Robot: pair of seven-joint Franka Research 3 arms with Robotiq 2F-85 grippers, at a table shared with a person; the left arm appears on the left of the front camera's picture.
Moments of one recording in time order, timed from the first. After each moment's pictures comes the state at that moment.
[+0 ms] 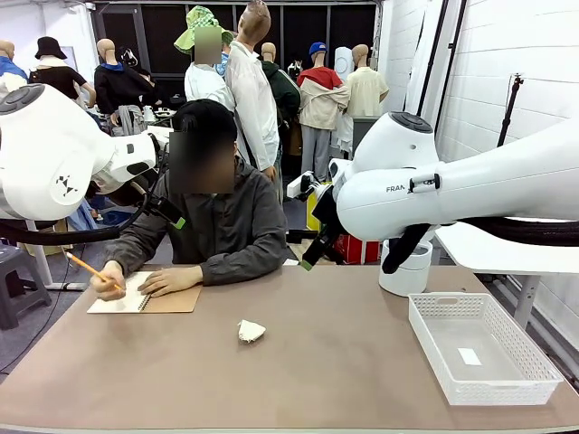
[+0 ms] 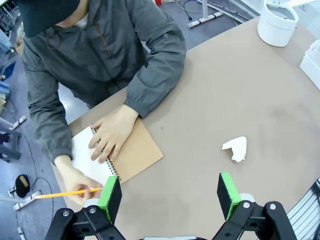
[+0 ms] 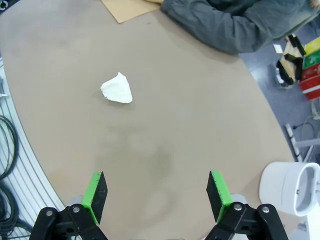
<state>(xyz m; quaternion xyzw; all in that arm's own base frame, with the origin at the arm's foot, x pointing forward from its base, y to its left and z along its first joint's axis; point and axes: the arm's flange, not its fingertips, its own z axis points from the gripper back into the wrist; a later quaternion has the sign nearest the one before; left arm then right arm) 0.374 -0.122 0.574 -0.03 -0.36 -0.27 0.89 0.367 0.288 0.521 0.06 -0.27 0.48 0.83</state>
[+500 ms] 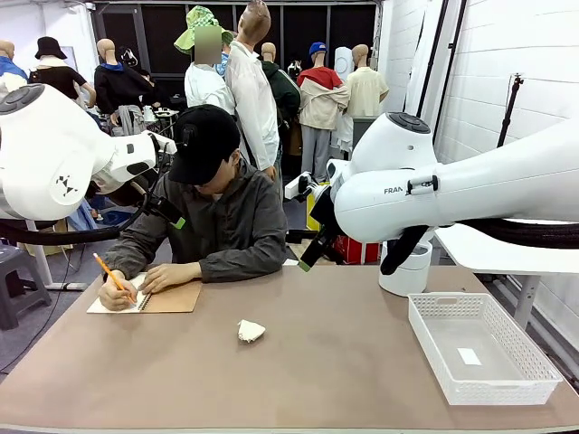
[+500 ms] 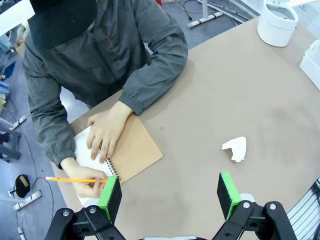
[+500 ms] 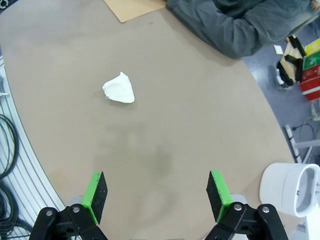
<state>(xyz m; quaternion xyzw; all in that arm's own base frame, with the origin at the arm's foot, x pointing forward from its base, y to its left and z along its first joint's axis) 0.374 -0.122 0.574 -0.03 -0.36 -0.27 0.89 0.364 0.292 0.521 0.06 -0.27 0.48 0.83</state>
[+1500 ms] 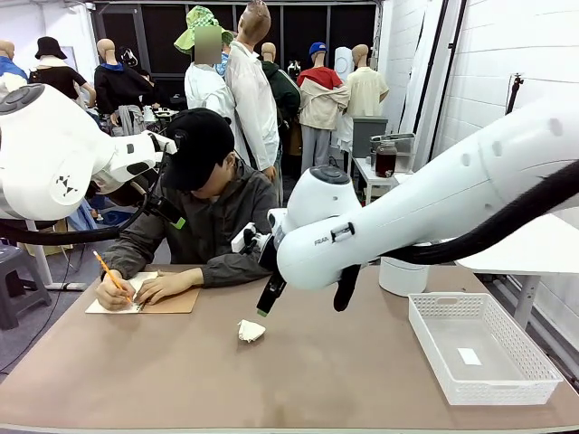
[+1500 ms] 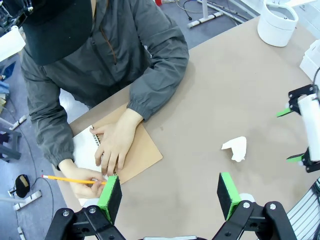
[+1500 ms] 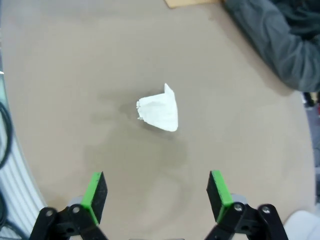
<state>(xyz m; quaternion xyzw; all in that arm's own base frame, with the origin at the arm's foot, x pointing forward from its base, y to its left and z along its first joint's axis) 0.374 -0.122 0.574 -0.03 -0.36 -0.27 0.89 0.378 0.396 0.417 0.05 -0.21 0.57 0.80</state>
